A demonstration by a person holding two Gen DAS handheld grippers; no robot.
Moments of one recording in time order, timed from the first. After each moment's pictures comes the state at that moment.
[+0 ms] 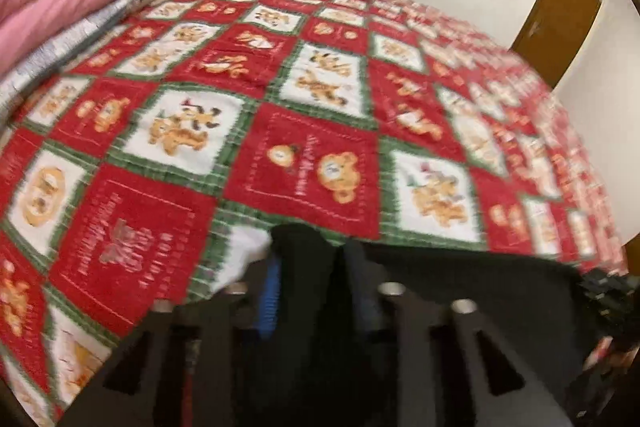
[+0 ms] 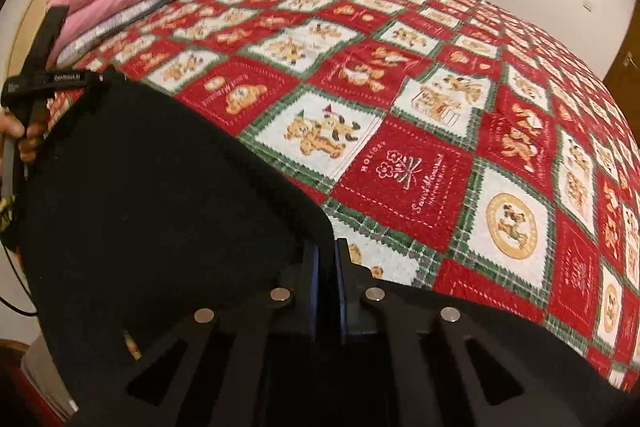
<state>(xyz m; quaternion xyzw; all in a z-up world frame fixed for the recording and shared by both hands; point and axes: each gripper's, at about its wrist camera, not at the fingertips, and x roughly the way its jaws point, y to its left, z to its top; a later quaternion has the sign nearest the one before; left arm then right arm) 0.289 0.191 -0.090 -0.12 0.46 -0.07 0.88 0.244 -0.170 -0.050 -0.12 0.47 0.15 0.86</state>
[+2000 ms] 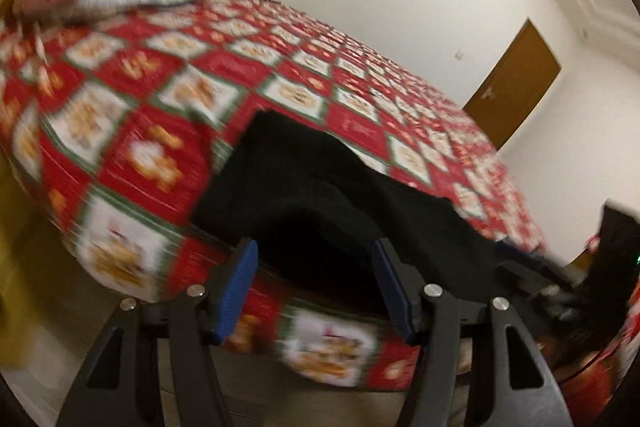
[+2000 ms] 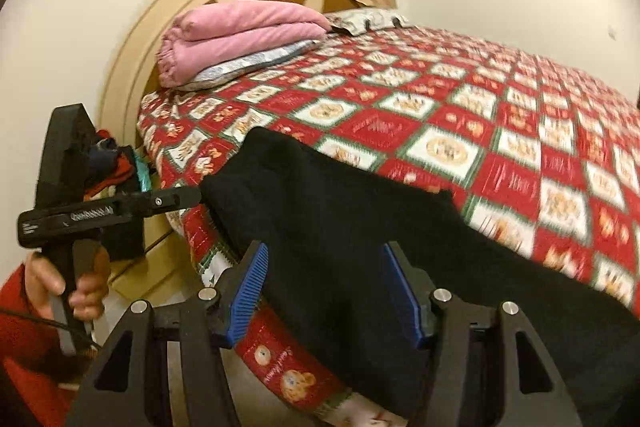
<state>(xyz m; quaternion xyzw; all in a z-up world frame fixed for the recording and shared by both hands) 0.032 0.230 -0.097 -0.23 0.37 -0.12 0.89 0.032 -0.009 -0.037 -0.05 0.37 0.26 0.89</state>
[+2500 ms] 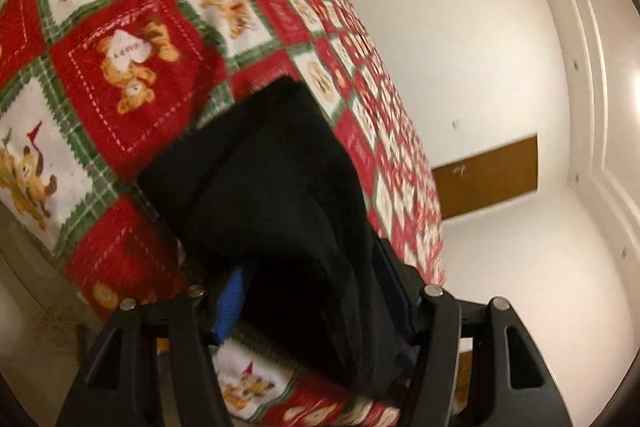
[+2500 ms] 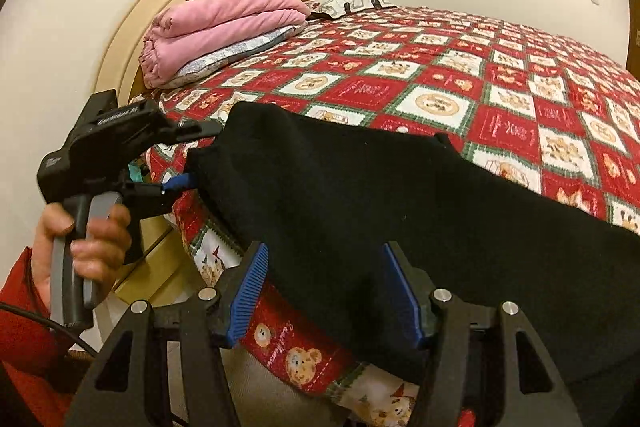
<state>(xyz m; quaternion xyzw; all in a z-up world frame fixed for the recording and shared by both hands) 0.074 0.254 -0.139 -0.48 0.37 -0.12 0.78 0.024 -0.019 -0.062 -0.02 0.39 0.24 0.89</state>
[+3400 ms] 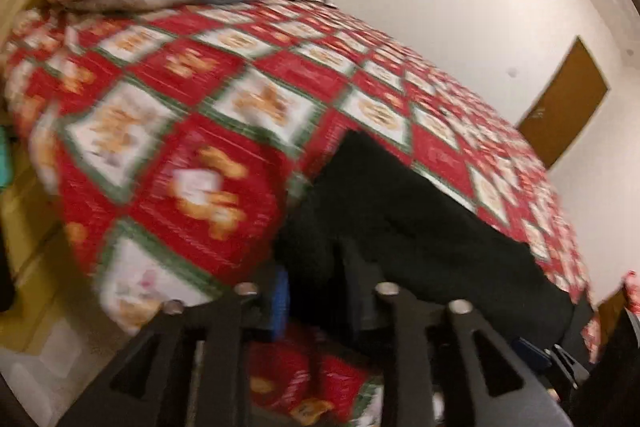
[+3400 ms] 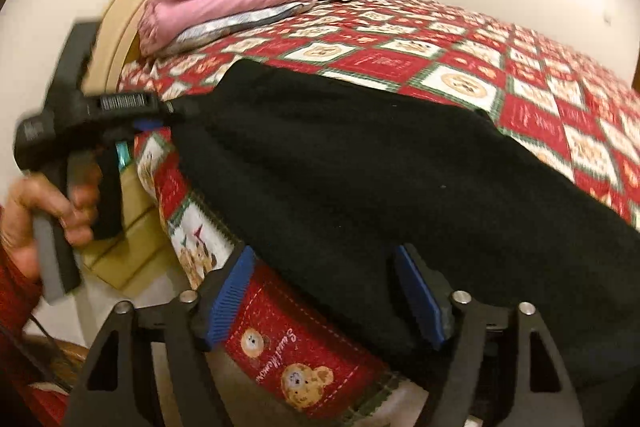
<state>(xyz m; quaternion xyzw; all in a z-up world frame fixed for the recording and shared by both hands) 0.067 0.267 -0.113 -0.21 0.36 0.02 0.91 0.031 0.014 -0.099 -0.09 0.40 0.23 0.88</state>
